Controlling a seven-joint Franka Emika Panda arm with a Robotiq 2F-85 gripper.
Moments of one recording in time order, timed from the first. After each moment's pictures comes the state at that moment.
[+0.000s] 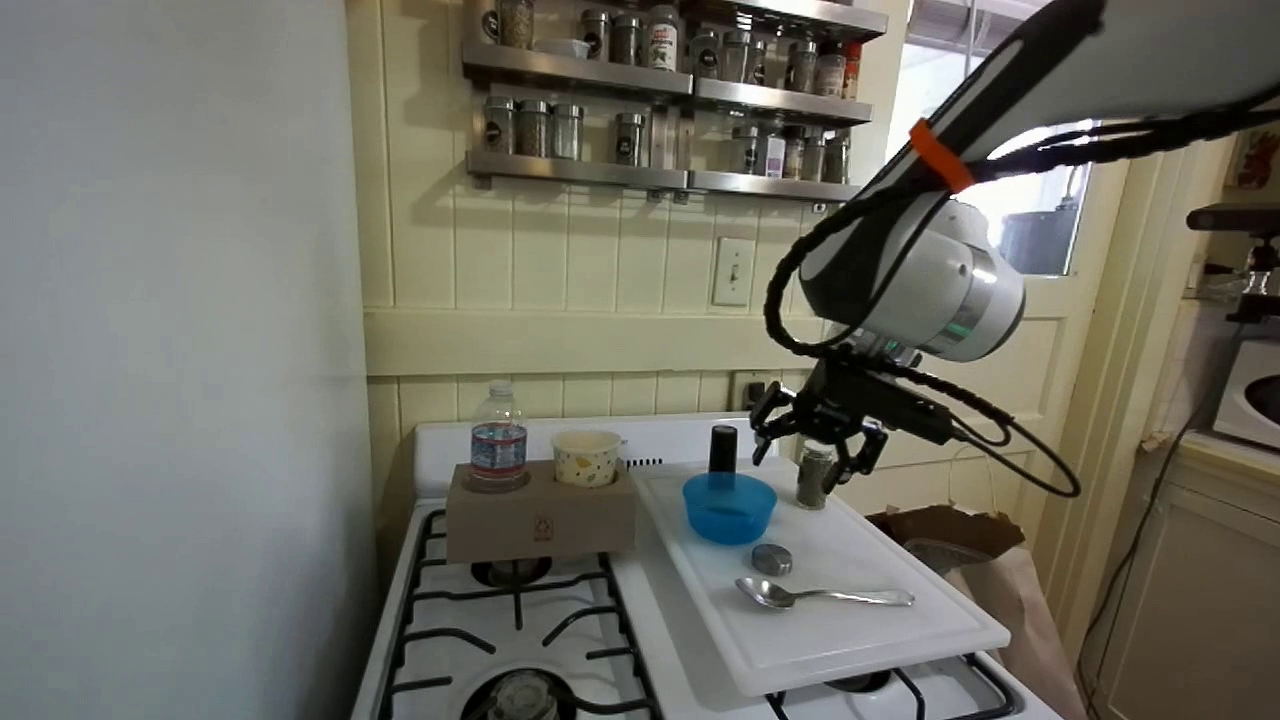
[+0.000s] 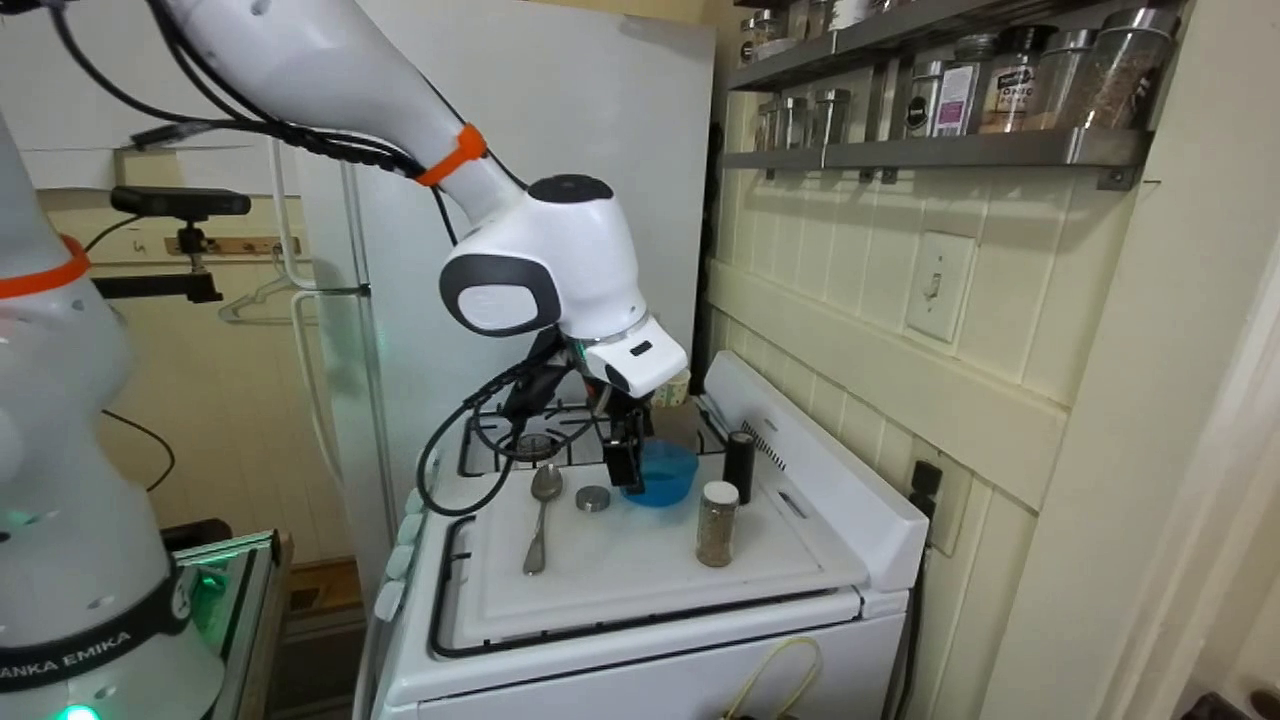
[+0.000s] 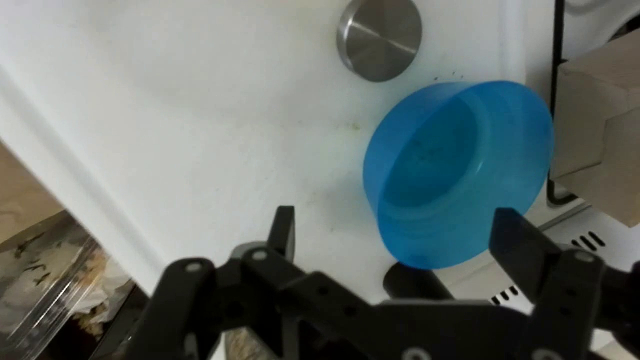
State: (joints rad) arm 0.03 -0.07 -0.11 -2.55 0.50 2.75 0.06
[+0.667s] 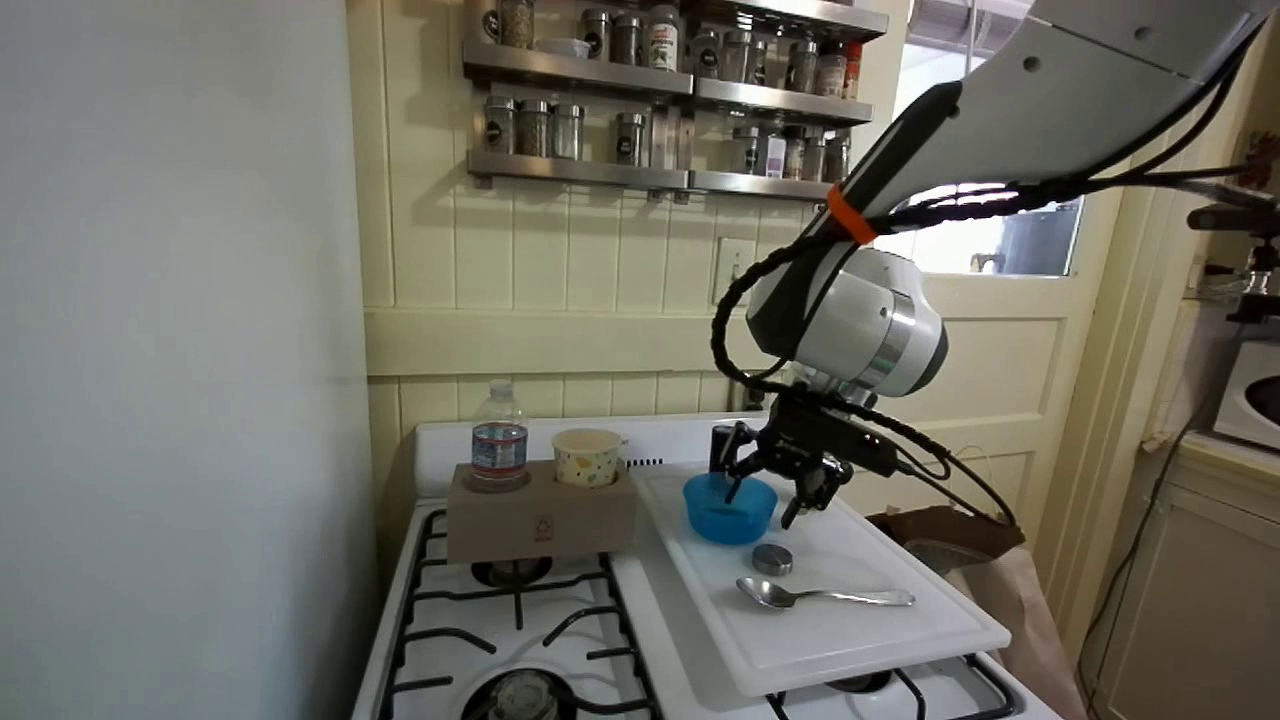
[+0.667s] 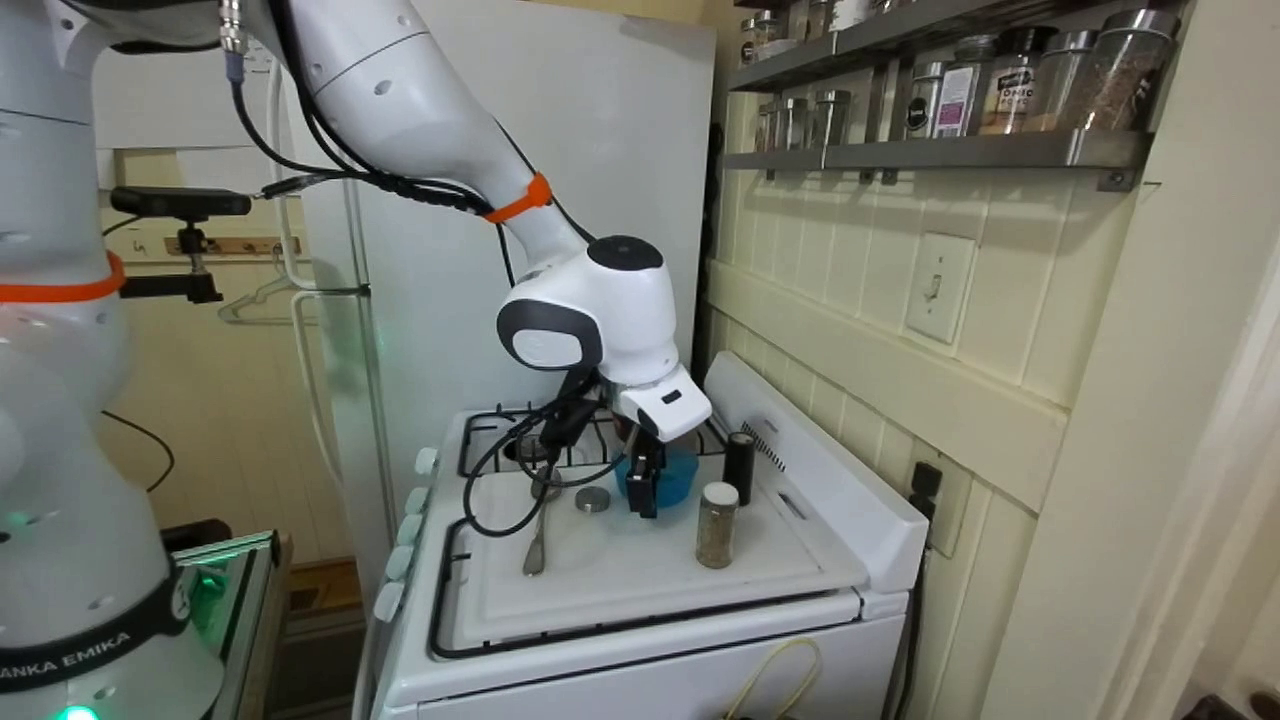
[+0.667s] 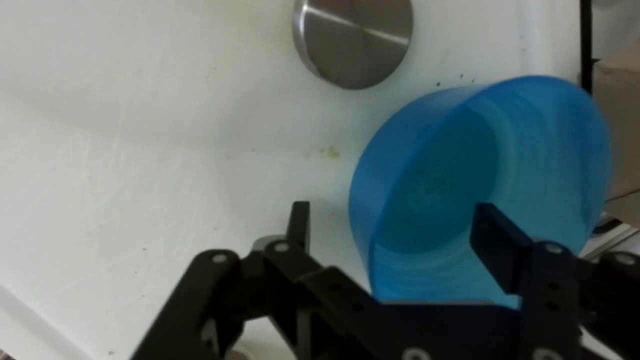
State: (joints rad) arm 0.03 0.15 -0.07 -2.41 0.62 2.74 0.02
